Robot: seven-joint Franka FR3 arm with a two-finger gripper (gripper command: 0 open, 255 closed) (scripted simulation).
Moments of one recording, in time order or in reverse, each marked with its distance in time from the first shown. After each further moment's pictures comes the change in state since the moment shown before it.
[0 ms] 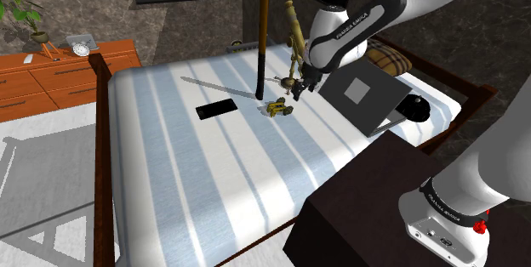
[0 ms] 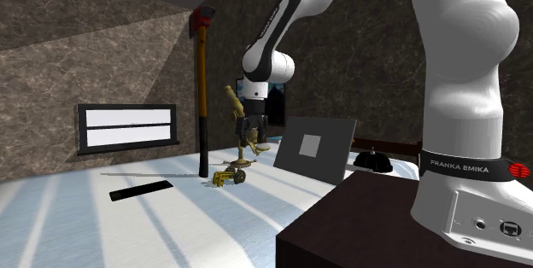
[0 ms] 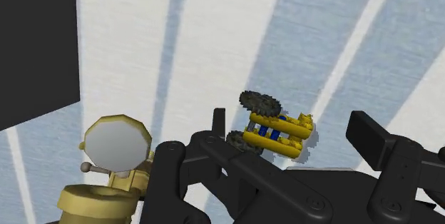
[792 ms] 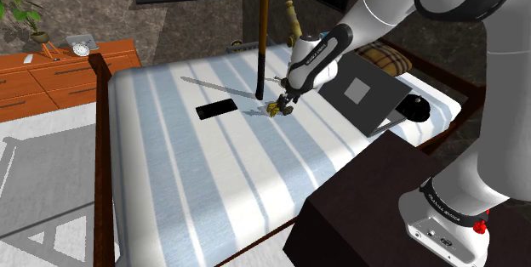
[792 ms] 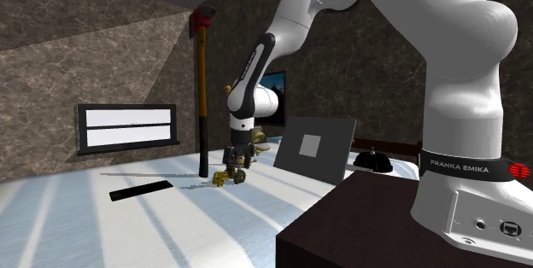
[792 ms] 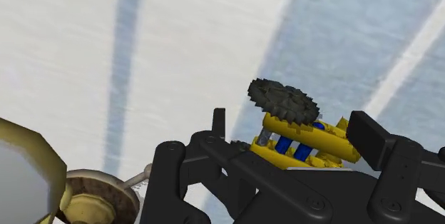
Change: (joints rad) arm -0.014 0.377 0.022 0.252 0.011 0.138 -0.047
